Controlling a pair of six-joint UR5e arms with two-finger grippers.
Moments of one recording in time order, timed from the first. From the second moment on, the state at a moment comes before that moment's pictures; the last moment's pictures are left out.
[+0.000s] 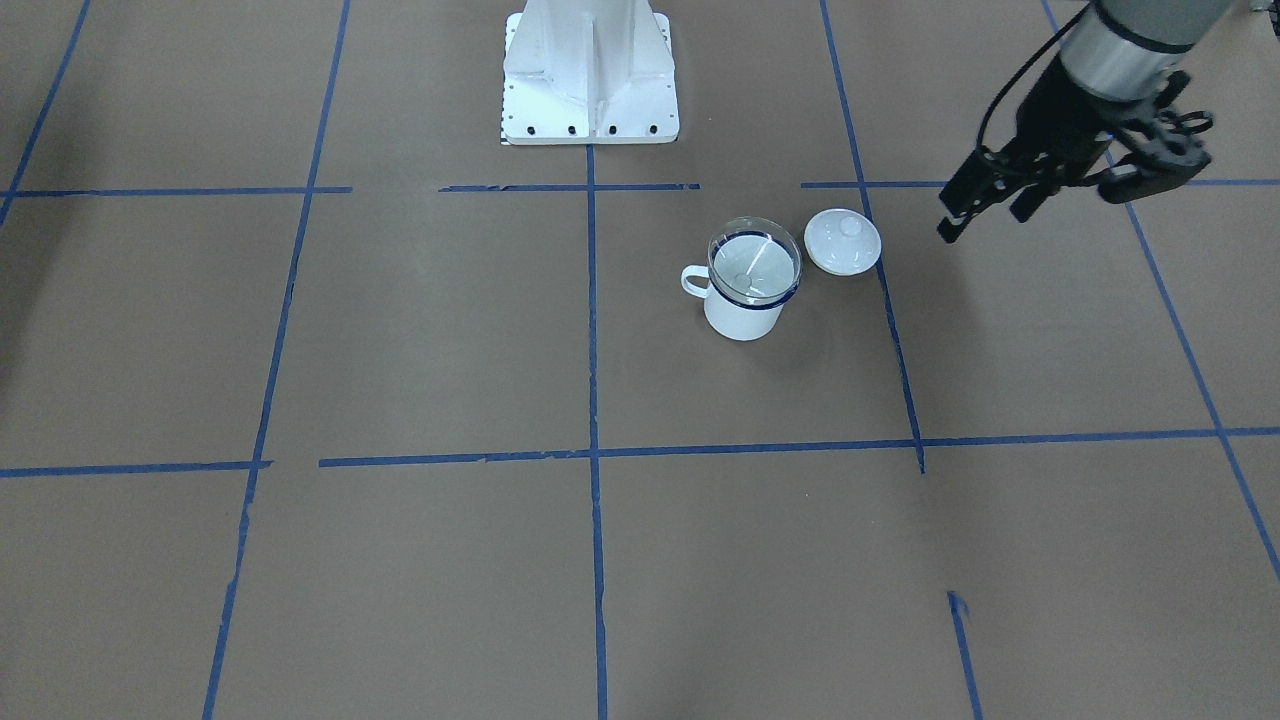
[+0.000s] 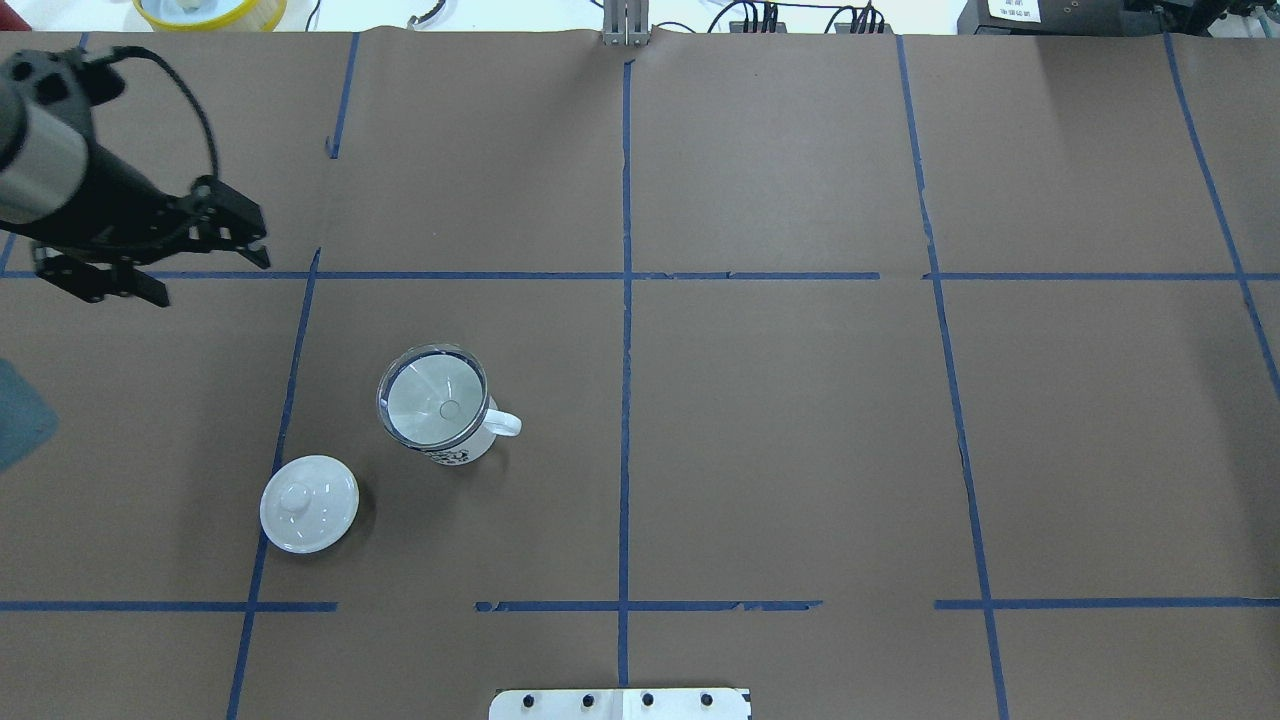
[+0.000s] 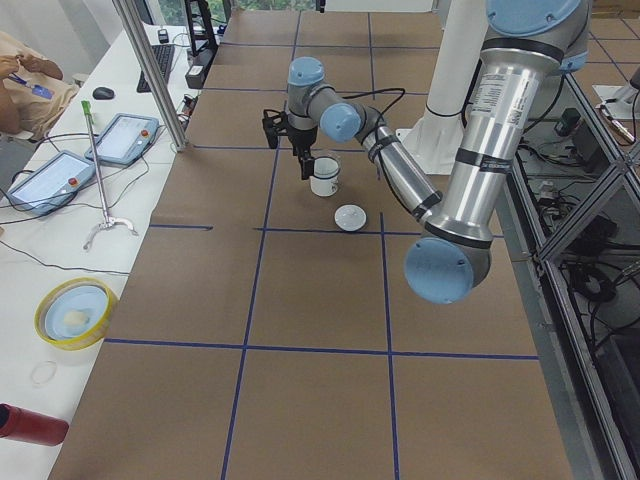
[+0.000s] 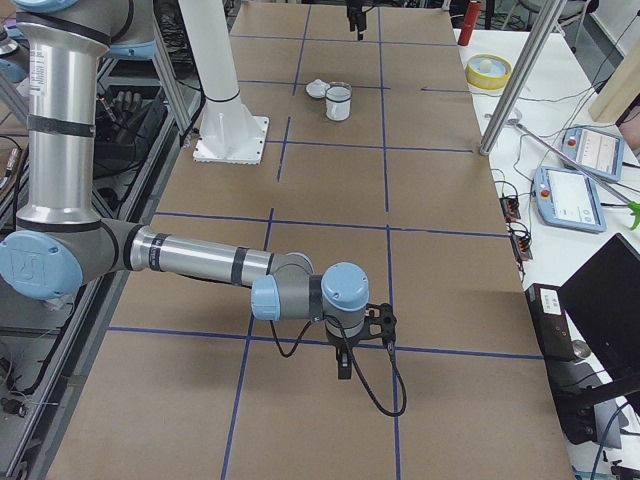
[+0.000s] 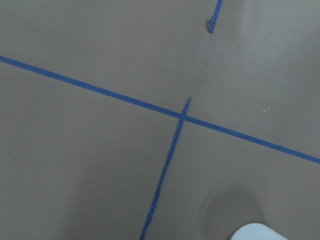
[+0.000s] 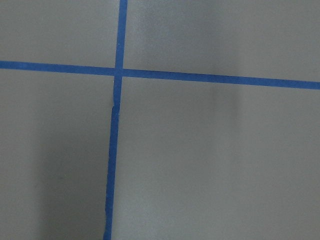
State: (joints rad) left arm -0.90 -1.91 -2.12 -1.38 -2.14 -1.28; right arm 1.57 -1.69 1.56 -1.37 2.29 0.01
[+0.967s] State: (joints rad) left arm -0.67 -2.17 -1.84 -1.51 -2.10 -1.47; right arm 1.57 -1.69 1.56 -1.37 2.29 0.01
